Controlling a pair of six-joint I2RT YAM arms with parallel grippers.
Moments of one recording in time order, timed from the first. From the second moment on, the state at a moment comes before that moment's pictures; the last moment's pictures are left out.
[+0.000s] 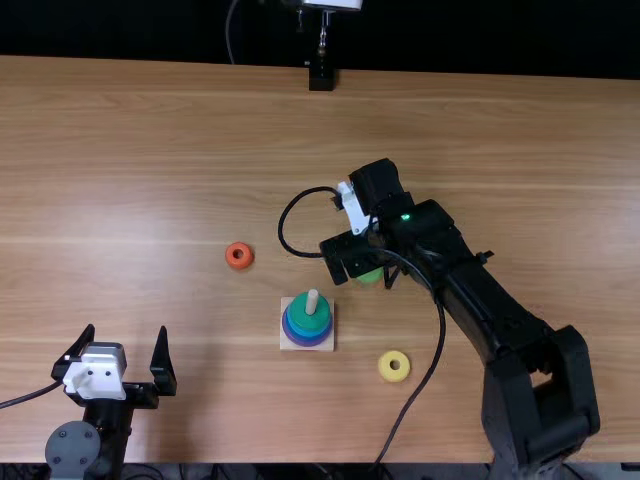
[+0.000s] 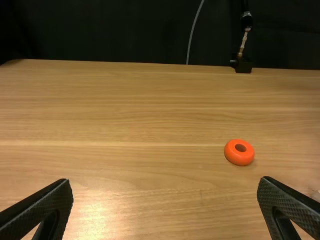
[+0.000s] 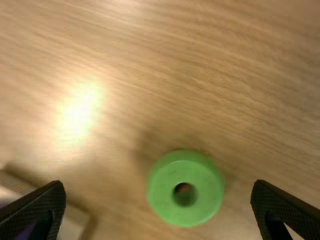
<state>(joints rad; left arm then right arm) -0.03 0.01 0.08 -0.23 0.01 -0.08 0.40 1.97 1.46 -0.74 -0.08 -0.03</state>
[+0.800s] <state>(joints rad) -0.03 0.01 0.08 -0.23 0.01 -0.08 0.39 2.00 1.42 -0.74 -0.08 -0.03</state>
